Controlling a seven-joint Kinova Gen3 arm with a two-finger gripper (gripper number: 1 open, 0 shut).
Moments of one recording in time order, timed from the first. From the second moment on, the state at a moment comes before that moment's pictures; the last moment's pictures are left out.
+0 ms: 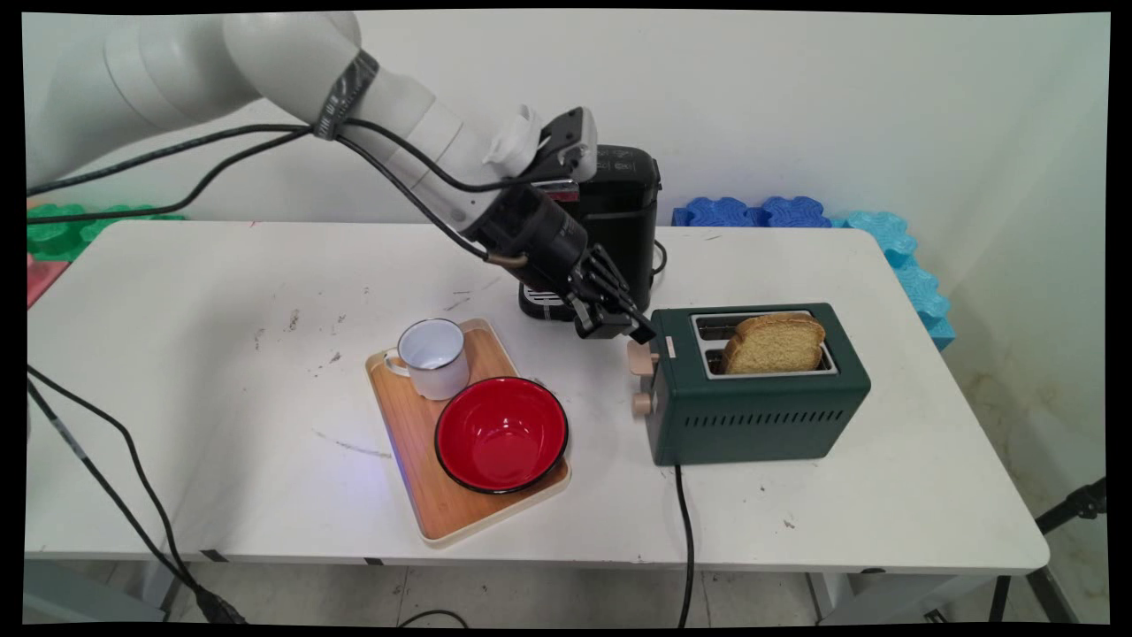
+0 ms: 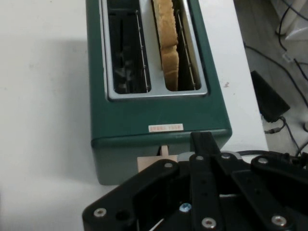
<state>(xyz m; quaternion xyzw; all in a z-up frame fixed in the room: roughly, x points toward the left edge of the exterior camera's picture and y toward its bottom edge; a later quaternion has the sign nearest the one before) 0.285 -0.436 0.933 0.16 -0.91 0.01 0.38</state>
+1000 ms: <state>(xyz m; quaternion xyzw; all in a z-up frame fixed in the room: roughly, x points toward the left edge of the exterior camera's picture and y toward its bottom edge) 0.275 -0.446 0.905 0.16 -0.92 0.03 0.35</state>
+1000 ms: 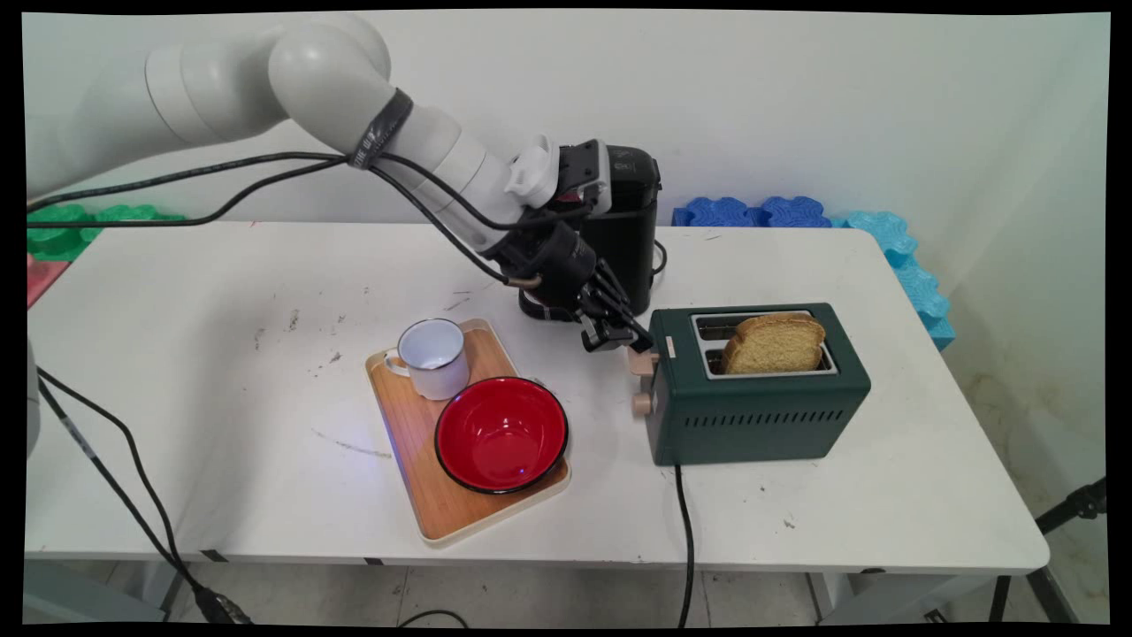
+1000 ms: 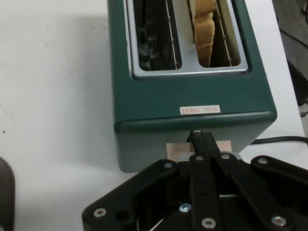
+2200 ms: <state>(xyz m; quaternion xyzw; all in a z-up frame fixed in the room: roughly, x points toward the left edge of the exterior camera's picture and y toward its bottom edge) 0.281 -0.435 0.879 0.17 -0.92 0.03 0.35</state>
